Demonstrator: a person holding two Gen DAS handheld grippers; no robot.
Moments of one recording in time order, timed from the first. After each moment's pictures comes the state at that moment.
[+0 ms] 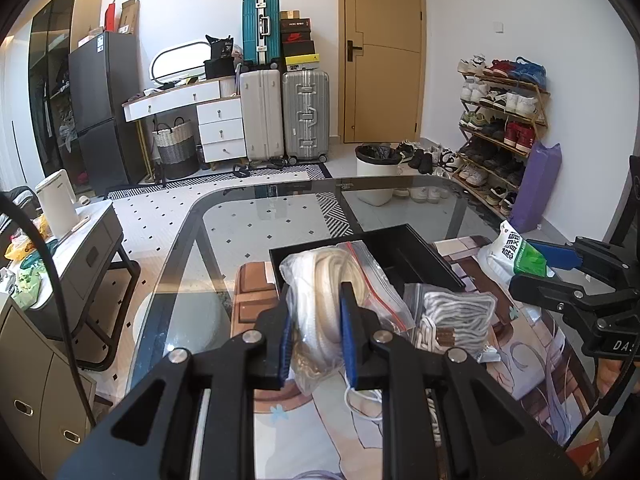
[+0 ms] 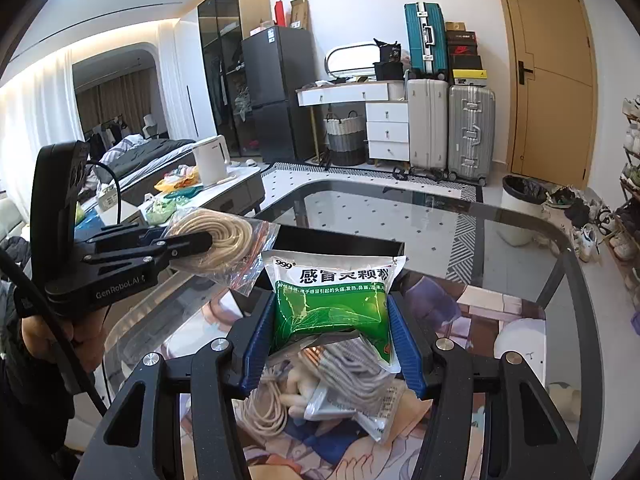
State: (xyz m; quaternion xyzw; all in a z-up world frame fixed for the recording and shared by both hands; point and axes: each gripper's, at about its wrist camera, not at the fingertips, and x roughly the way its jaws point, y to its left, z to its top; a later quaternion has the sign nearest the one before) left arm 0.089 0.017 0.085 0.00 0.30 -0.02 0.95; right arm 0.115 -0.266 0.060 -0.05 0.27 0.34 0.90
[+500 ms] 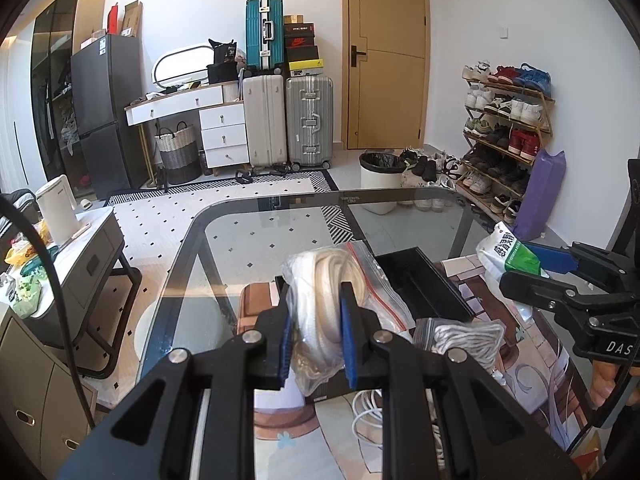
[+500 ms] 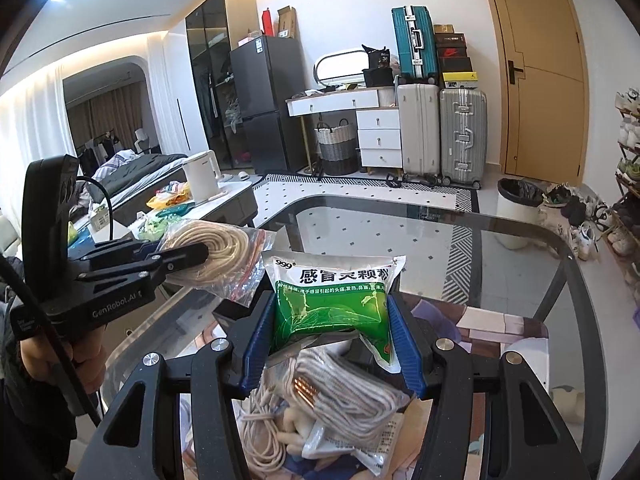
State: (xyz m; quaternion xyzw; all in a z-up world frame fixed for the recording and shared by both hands) left arm 0.108 0.020 0.095 0.00 0.29 -0.02 0.96; right arm 0.143 -0.254 0.074 -0.03 0.27 0.33 0.90
